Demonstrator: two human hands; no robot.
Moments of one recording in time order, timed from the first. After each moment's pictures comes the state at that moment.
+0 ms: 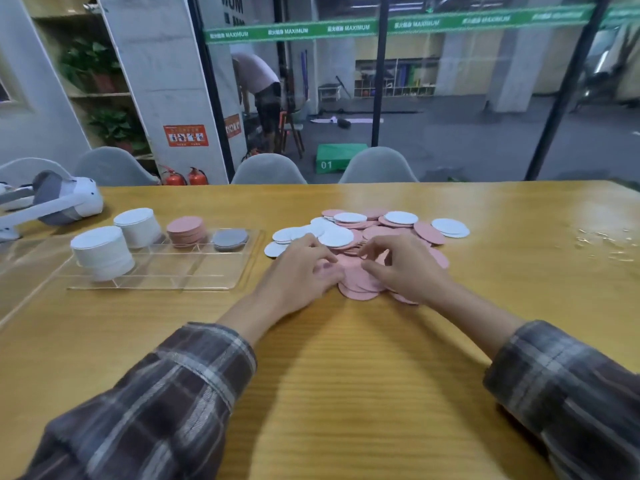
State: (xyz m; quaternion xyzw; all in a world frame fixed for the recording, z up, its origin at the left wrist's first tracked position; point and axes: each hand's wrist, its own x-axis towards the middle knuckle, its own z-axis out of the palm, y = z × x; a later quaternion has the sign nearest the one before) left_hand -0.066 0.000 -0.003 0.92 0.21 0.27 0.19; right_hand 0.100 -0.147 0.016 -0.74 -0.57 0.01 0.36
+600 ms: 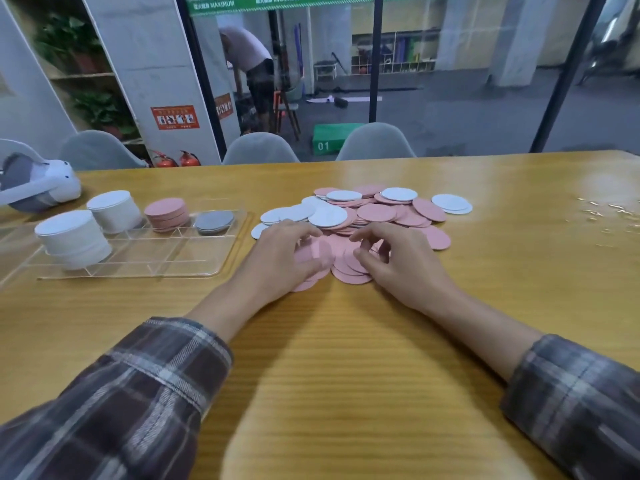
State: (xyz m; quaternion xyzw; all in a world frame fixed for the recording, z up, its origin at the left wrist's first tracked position) left_hand -0.074 -0.001 -0.004 0.92 0.23 0.26 0.18; right_hand 0.090 -0.157 -0.011 -0.70 -0.56 -0.05 0.44
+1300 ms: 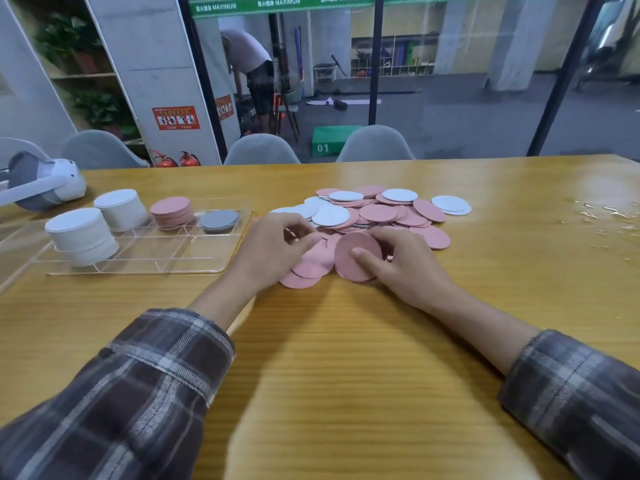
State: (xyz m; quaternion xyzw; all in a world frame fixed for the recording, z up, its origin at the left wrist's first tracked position) left_hand -0.084 -0.003 0.013 0.88 0.23 0.33 0.26; right_hand 0.089 -0.160 -0.011 -0.70 -0.56 0.01 0.43
